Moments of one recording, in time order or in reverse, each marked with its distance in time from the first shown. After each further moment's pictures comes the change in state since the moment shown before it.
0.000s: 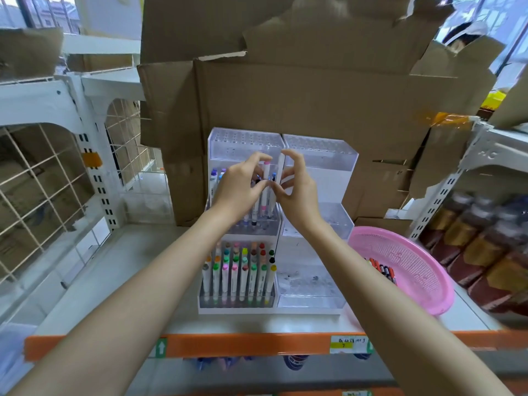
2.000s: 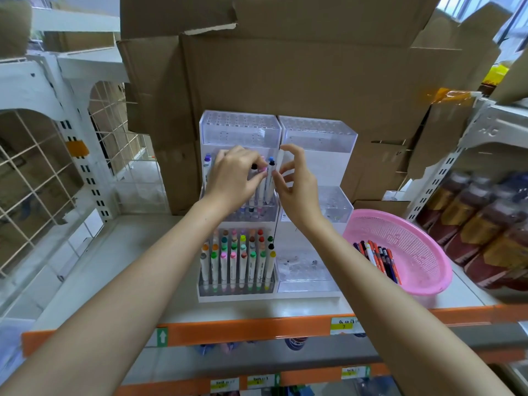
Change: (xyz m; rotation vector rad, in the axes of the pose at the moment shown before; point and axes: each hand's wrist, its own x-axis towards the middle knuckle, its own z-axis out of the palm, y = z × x) left_hand -0.005 -0.011 0.004 0.213 -0.024 0.112; right_hand -0.021 0.005 0.001 -0.002 0.018 0.044
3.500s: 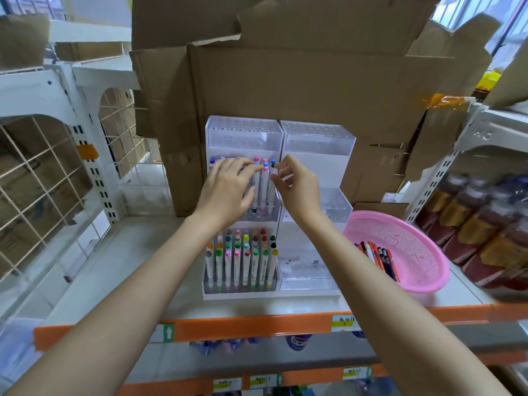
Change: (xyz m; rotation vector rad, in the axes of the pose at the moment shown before) left_hand -0.029 -0.005 -0.015 0.206 -0.104 0.041; right_hand 0.003 -0.009 -0.002 -0.138 -0.031 0.082
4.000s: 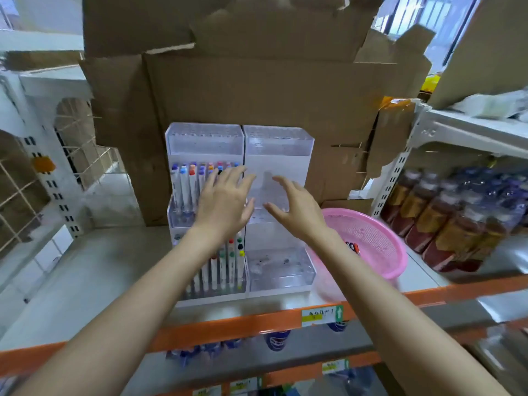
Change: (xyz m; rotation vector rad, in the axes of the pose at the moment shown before) left_hand 0.005 0.062 0.013 0.108 -0.019 0.054; right_hand -0.033 0.039 -0.066 -0.310 -0.200 -0.035
